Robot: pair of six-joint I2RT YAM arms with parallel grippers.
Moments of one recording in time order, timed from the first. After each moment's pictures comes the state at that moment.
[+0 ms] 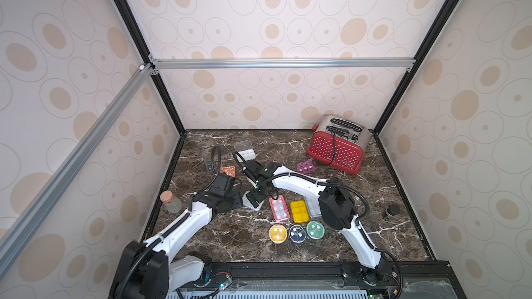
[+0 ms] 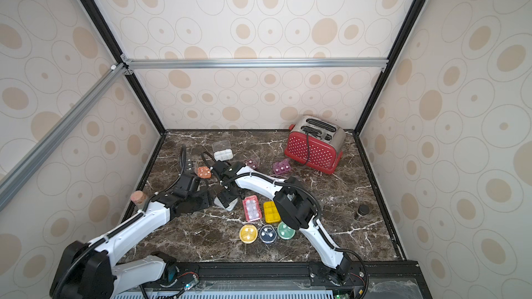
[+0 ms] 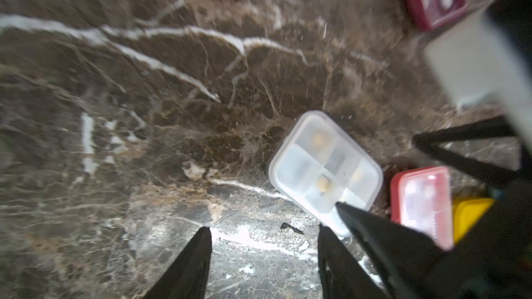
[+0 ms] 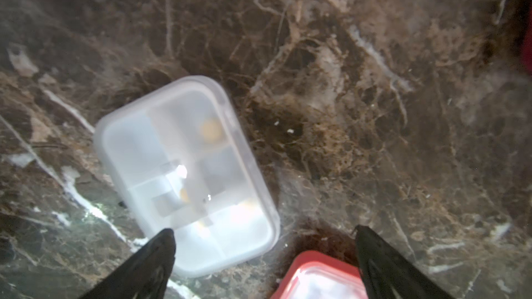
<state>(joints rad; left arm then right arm) -0.33 1.12 0.66 -0.54 -0.03 -0.60 0.97 2.31 2.00 -1.02 0.06 0.24</state>
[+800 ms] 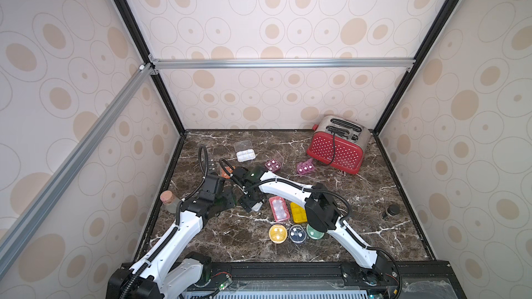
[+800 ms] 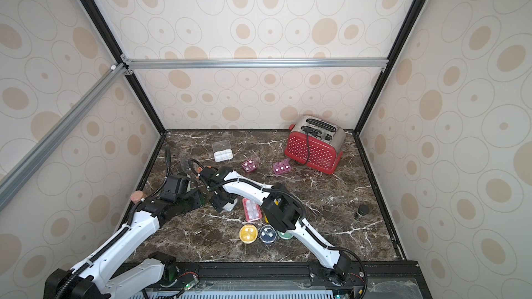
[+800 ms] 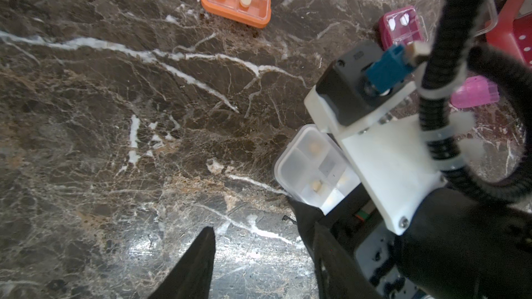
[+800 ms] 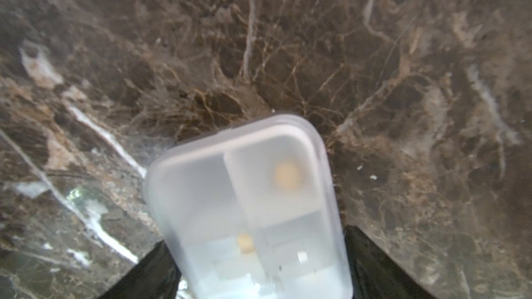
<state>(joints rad) -0.29 1.00 0.65 -0.60 -0.01 -0.60 1.01 2.51 2.27 -1.16 0.06 0.24</state>
